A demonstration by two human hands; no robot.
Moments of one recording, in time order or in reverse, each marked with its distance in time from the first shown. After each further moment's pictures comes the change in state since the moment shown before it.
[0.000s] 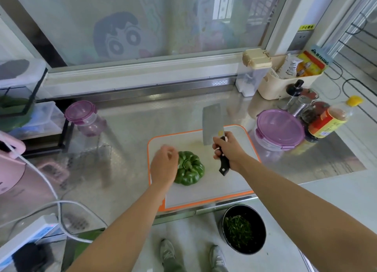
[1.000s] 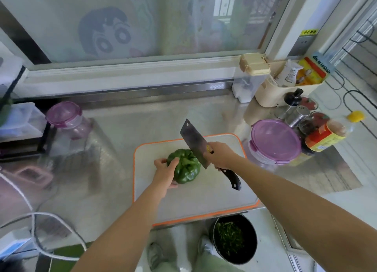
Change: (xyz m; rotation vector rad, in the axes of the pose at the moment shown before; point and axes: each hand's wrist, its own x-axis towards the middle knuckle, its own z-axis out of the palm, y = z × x) left_hand 0.039 0.001 0.061 -0.565 -0.242 -0.624; right_hand 0.036 -0.034 -0.020 -1.256 -0.213 -0.141
